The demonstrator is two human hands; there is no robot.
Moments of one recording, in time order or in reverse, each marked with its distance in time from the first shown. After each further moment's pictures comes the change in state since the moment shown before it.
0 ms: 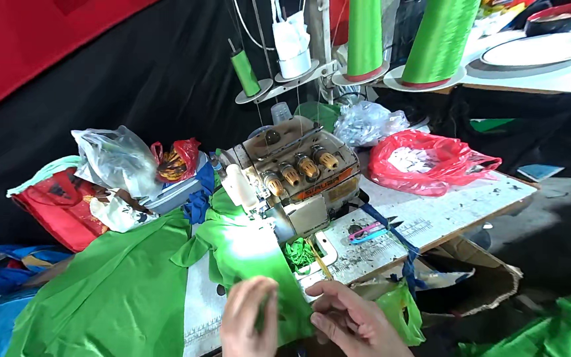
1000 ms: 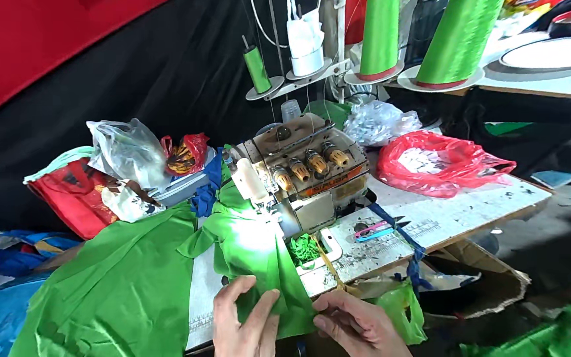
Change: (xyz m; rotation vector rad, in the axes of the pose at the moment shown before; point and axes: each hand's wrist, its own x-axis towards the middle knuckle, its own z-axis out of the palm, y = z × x) left_hand -0.010 0.008 -0.022 0.151 0.017 0.123; right_hand -0.012 0.014 0.006 -0.023 0.047 -0.103
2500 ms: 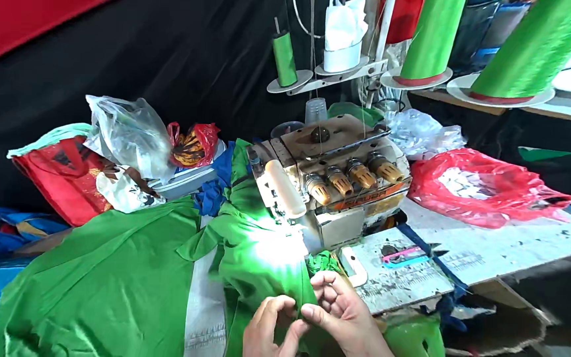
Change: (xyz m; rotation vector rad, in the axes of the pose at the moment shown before) left_hand -0.015 -0.020 0.034 -0.348 -0.161 -0.424; right_hand 0.054 0.032 0.035 0.331 0.105 0.300
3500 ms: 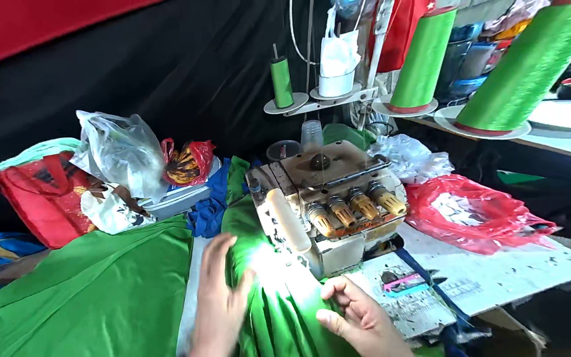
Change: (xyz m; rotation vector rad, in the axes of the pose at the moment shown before) left_hand 0.104 -0.038 -0.051 0.267 0.140 0.126; right_hand 0.030 -0.031 -0.022 -0.214 -0.102 -0.123
